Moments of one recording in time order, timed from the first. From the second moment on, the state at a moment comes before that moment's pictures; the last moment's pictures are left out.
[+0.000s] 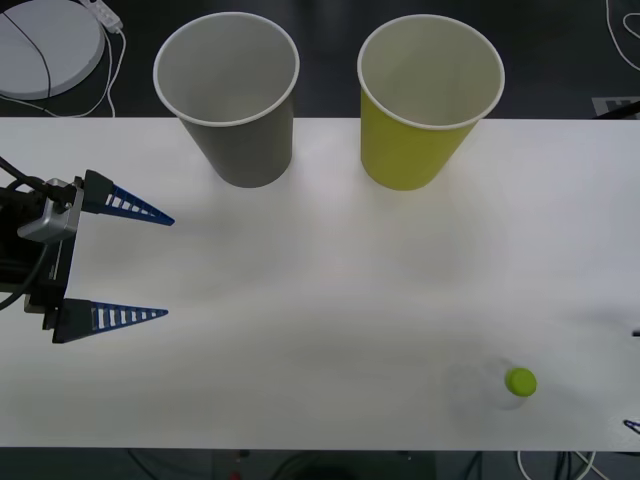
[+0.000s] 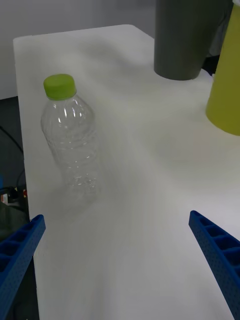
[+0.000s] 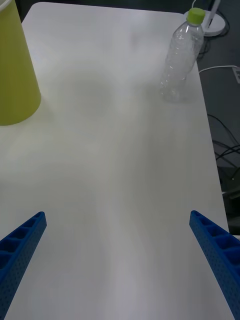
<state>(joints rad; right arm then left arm) 0.35 -0.95 -0.25 -1.22 0.86 -1.51 0.69 -0.08 1.14 0.05 -1.99 -1.25 -1.22 0.28</state>
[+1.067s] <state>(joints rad) 0.23 -0.93 0.07 -1.22 0.72 -1.44 0.77 -0.08 1.14 0.05 -1.99 -1.25 -1.22 0.28</state>
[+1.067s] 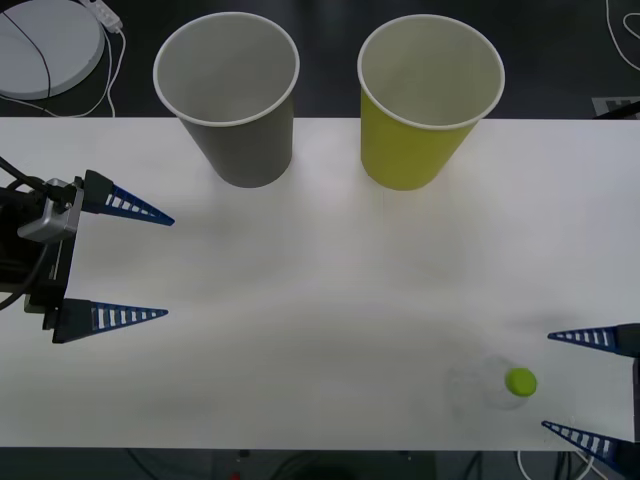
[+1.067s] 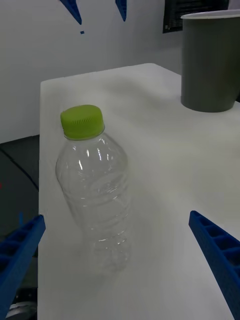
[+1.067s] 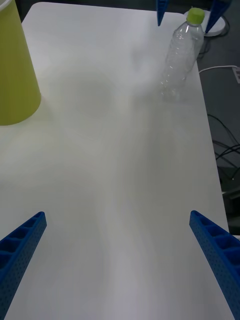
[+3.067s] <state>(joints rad) 0.08 -0.88 0.32 -1.24 0.68 -1.36 0.82 -0.08 1.14 0.05 -1.99 -1.25 -1.22 0.28</state>
